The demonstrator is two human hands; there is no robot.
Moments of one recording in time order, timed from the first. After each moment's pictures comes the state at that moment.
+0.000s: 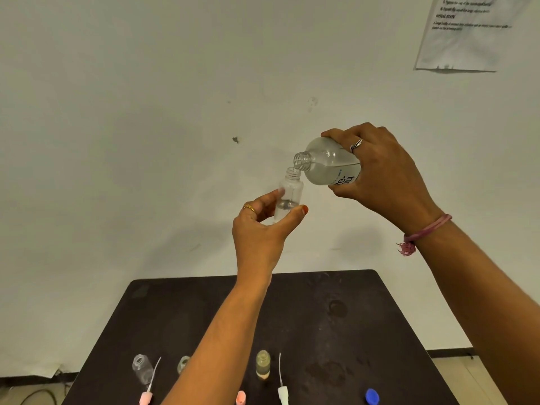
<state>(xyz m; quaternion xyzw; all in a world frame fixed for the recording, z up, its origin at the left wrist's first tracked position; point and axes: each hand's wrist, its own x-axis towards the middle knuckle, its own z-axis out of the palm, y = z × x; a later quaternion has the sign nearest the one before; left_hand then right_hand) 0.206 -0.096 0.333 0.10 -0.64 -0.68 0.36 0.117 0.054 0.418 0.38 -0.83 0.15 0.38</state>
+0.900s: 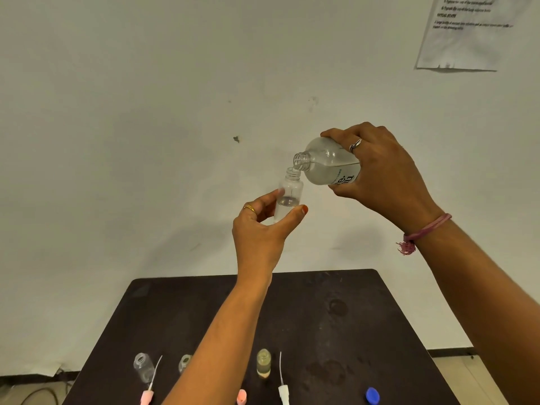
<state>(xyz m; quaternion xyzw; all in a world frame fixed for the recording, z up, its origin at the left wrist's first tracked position) 0.207 -0.096 0.332 0.10 -0.63 -0.68 0.36 0.118 0.053 0.418 0.39 -0.83 0.15 0.38</state>
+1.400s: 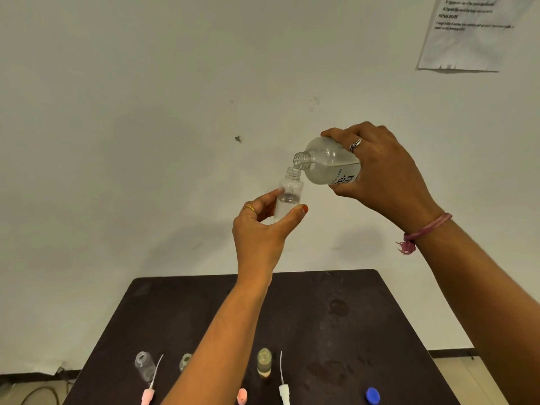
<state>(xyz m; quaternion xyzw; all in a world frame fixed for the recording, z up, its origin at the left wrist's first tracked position) 0.207 -0.097 0.333 0.11 -0.64 -0.67 0.36 0.120 0.052 0.418 0.39 -0.82 0.14 0.39</state>
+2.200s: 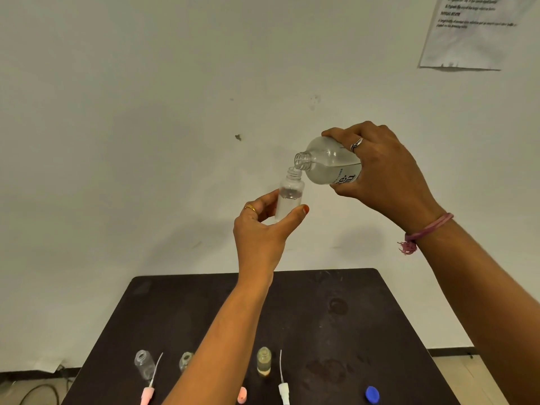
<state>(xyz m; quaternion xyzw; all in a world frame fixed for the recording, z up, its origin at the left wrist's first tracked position) 0.207 -0.098 0.329 0.12 -0.64 -0.67 0.35 0.120 0.051 0.418 0.39 -0.83 0.15 0.38</state>
